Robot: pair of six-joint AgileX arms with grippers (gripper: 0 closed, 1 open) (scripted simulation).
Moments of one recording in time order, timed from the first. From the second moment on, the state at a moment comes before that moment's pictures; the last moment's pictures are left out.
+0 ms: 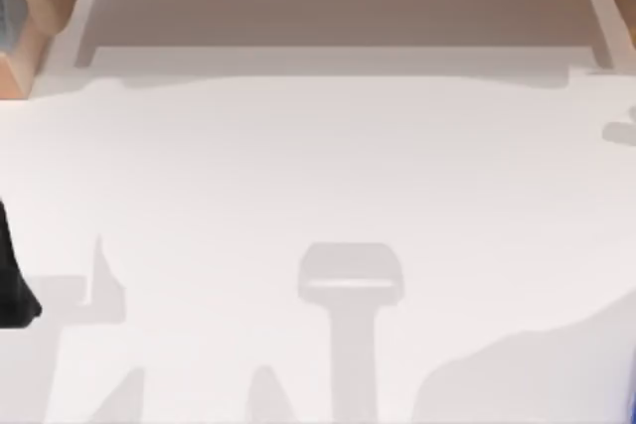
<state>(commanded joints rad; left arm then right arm) 0.00 0.00 0.00 0.00 0.00 0.00 -0.44 2.35 1.21 1.14 -0.40 -1.56</state>
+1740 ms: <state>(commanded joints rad) 0.00 0.00 0.00 0.00 0.00 0.00 -0.51 2.23 0.94 1.30 -0.47 -1.55</state>
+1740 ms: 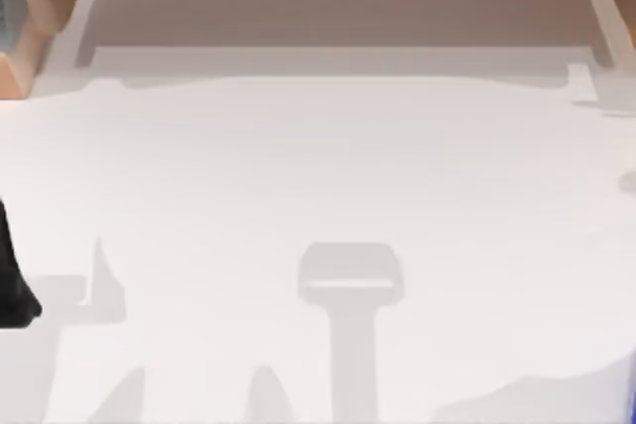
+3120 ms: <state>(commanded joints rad) 0.00 0.00 0.00 0.00 0.00 0.00 -0.69 2.08 0.52 1.56 -0.65 -1.55</state>
